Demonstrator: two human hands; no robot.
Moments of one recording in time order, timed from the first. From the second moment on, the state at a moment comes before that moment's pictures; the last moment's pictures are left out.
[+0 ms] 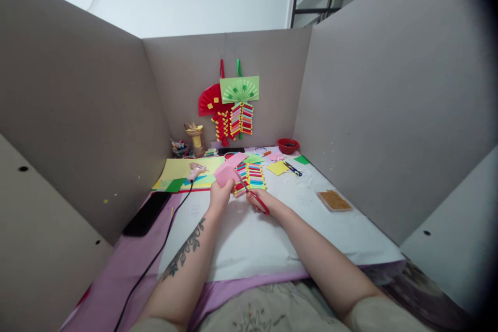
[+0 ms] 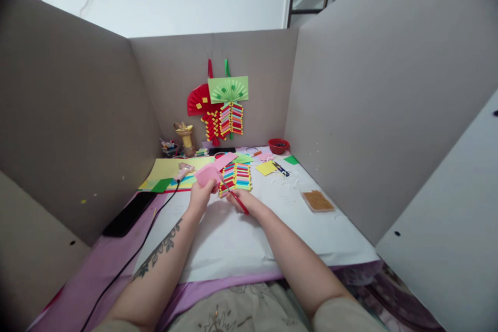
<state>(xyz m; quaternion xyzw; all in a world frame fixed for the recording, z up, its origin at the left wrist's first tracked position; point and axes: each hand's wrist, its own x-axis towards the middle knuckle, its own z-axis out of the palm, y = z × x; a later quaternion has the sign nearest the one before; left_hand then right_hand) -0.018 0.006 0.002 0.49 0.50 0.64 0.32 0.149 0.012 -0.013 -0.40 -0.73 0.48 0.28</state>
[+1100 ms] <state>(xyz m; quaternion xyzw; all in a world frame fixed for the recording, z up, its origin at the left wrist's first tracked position) -0.012 -0.004 0.013 0.51 0.50 0.61 0.35 0.151 0.012 -0.009 -0.38 -0.71 0.51 0.29</state>
